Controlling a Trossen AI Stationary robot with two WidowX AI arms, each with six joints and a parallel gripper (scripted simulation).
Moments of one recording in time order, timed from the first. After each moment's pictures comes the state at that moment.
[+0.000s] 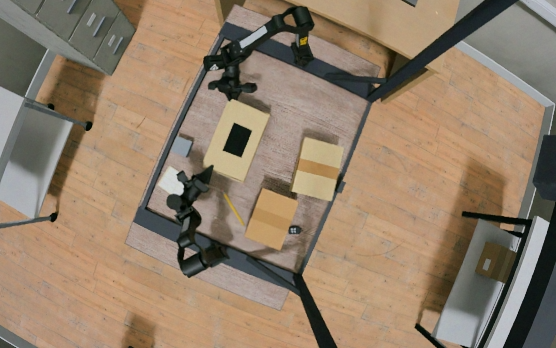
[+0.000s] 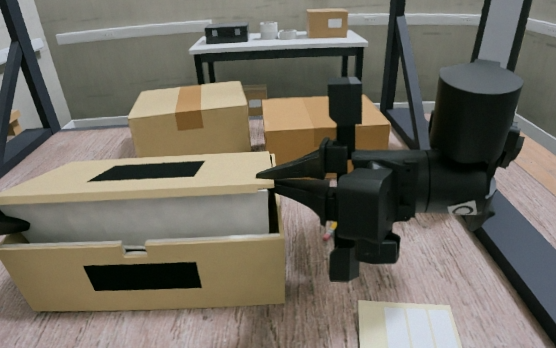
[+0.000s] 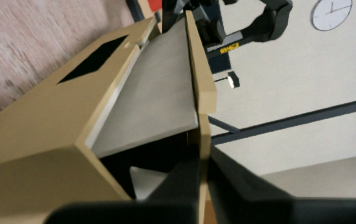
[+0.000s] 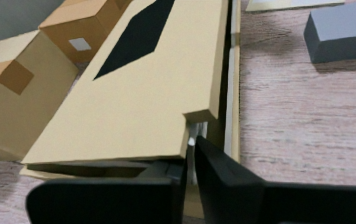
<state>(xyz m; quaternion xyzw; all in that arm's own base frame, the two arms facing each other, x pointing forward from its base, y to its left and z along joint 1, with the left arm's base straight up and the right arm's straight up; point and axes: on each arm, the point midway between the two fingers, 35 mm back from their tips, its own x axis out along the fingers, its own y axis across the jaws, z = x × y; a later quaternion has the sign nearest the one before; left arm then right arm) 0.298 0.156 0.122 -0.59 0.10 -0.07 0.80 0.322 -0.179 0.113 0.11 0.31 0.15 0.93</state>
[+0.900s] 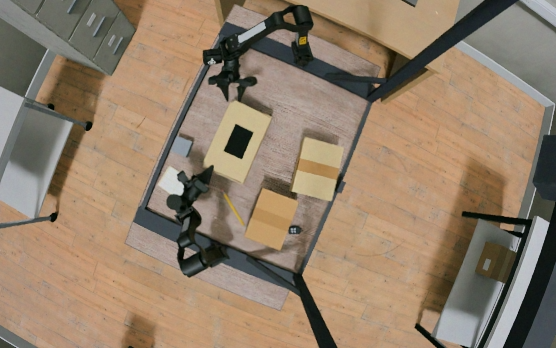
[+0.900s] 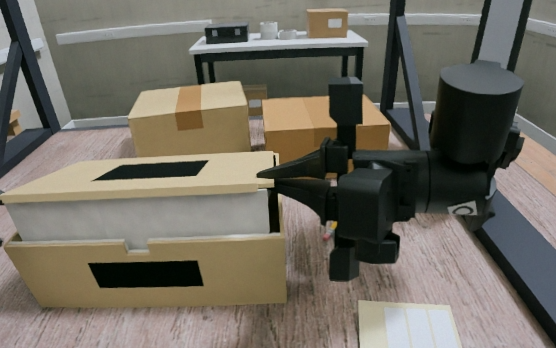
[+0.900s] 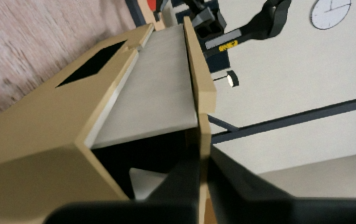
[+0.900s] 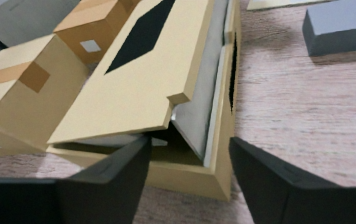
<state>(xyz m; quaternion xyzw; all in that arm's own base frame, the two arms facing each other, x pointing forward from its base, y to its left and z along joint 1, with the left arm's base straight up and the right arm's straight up) 0.297 0.155 0.122 -0.59 0.10 -0.08 0.80 0.303 -0.187 0.121 0.13 0.31 0.15 0.93</state>
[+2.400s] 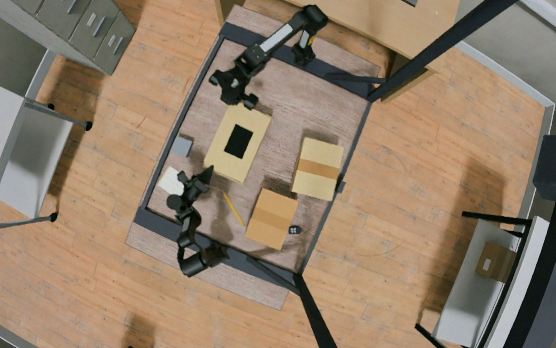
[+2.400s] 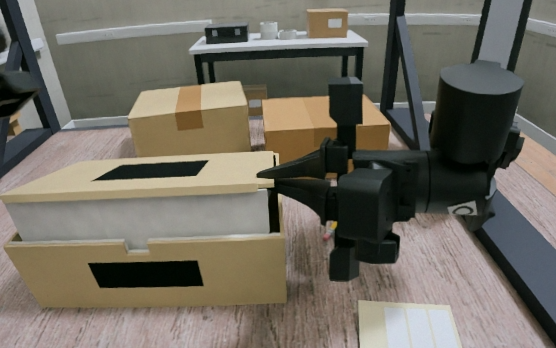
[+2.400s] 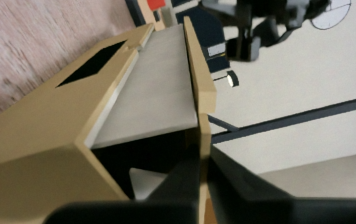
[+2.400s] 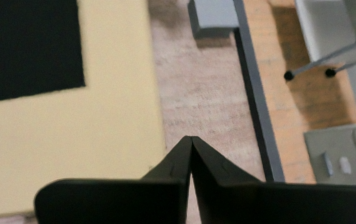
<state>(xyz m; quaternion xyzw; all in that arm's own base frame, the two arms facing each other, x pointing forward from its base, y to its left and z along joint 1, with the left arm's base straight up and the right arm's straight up) 0.297 0.155 0.122 -0.59 0.10 -0.08 0.80 0.340 -0.178 0.184 -0.06 0.49 -0.13 0.86</state>
